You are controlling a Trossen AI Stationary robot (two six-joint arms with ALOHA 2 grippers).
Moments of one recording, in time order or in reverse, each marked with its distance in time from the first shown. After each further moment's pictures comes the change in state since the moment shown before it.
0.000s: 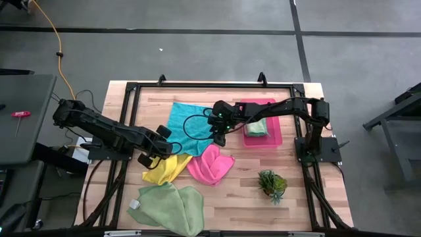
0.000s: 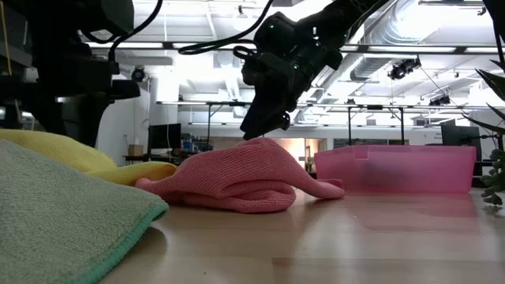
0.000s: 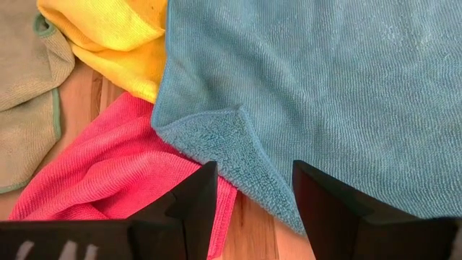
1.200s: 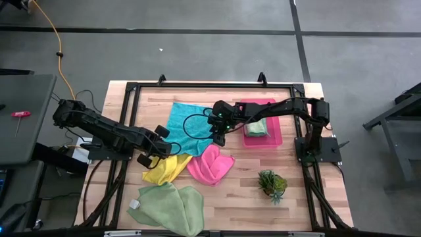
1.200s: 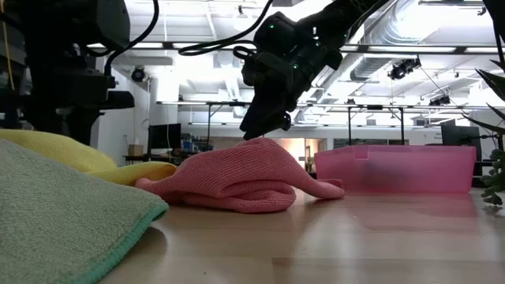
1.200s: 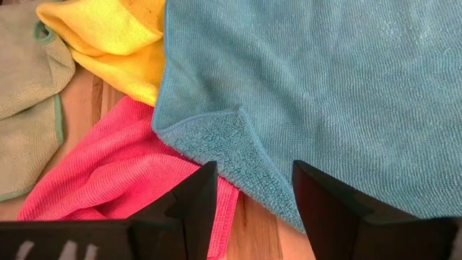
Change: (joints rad) left arm 0.011 0.001 -0.063 0.039 -0.001 -0.026; right arm 0.000 0.000 0.000 0.001 0.000 0.029
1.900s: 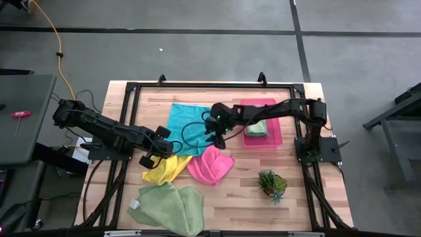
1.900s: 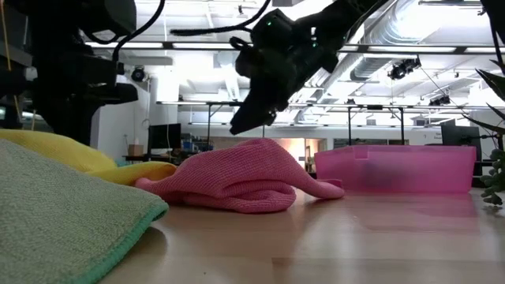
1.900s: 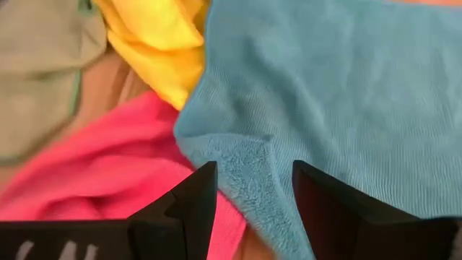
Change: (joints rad) left arm 0.000 0.000 0.059 -0.012 0.060 -0.071; right arm 0.027 0.034 0.000 0.107 -0.051 -0.233
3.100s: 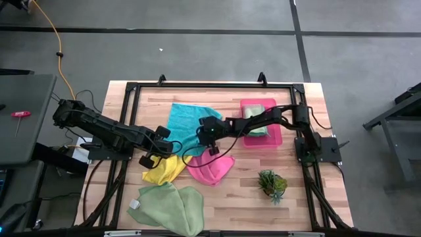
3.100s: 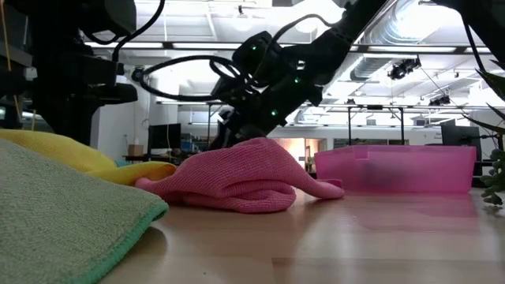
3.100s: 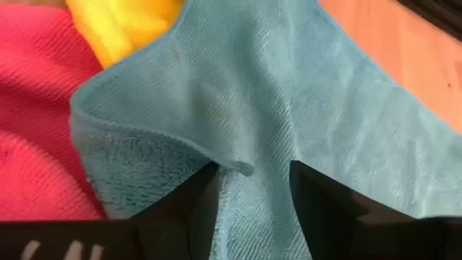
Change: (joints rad) left arm 0.000 0.000 0.000 -0.006 -0.001 0.000; right arm 0.072 0.204 0.000 0.314 0.236 -0.432
